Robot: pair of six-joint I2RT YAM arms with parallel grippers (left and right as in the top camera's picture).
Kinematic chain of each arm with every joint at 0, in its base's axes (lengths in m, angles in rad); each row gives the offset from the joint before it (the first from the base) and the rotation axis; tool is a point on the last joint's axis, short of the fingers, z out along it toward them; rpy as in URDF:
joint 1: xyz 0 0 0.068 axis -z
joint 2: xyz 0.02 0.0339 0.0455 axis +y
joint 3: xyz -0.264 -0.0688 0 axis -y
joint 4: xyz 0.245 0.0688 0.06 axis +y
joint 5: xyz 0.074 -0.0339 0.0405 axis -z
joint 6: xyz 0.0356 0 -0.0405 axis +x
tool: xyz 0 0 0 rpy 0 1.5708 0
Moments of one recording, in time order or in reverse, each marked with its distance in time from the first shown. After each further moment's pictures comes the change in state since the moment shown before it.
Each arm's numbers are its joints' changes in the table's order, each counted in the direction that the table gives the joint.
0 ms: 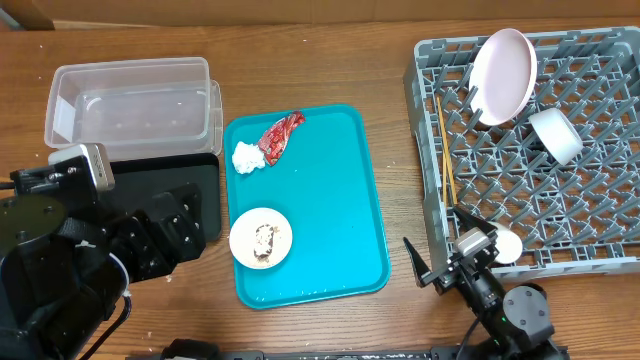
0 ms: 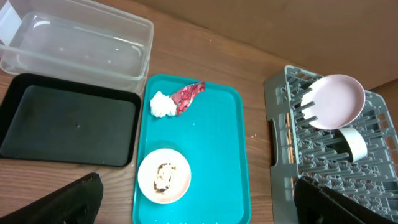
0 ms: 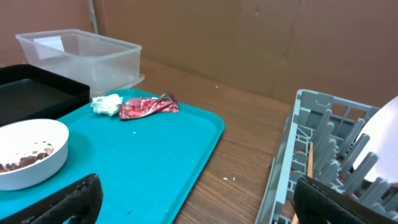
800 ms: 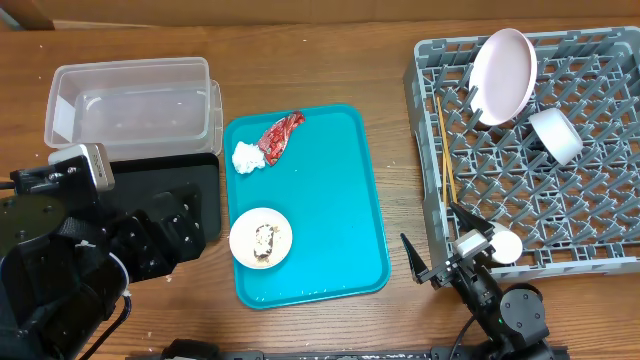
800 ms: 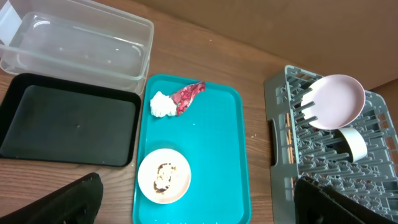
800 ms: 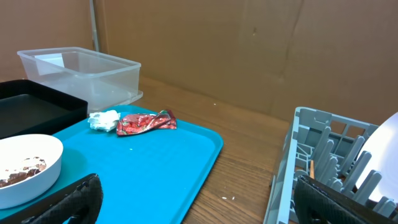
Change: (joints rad) left arm 0.000 0.000 0.000 0.000 0.000 0.000; right arm 0.000 -0.002 -0.064 -0.136 0.000 0.000
